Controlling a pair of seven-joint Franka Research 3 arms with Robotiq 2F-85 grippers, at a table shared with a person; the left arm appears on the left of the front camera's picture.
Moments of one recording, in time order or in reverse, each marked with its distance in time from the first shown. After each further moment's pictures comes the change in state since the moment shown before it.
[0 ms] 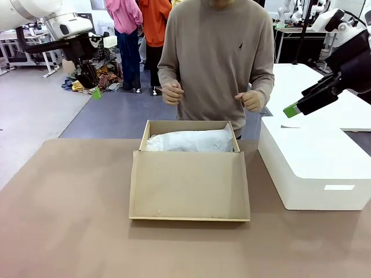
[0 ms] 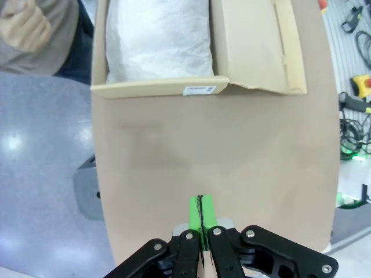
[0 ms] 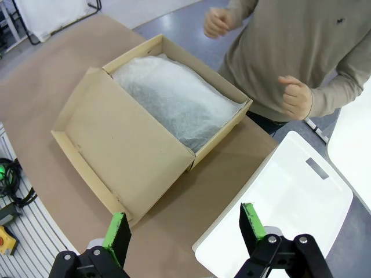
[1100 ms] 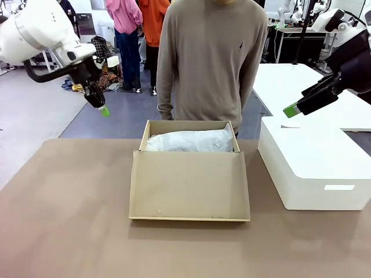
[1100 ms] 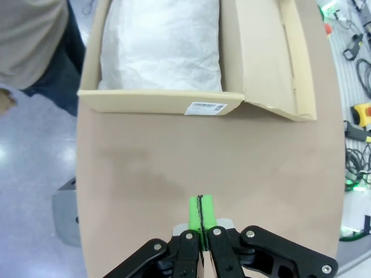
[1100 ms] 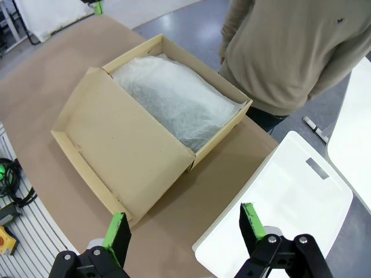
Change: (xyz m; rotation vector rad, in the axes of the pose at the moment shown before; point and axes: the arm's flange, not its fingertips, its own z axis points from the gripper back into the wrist) left arm -0.027 0.020 -0.071 -0.065 -0.132 0.077; right arm 0.000 0.000 0.000 0.000 0.000 0.000
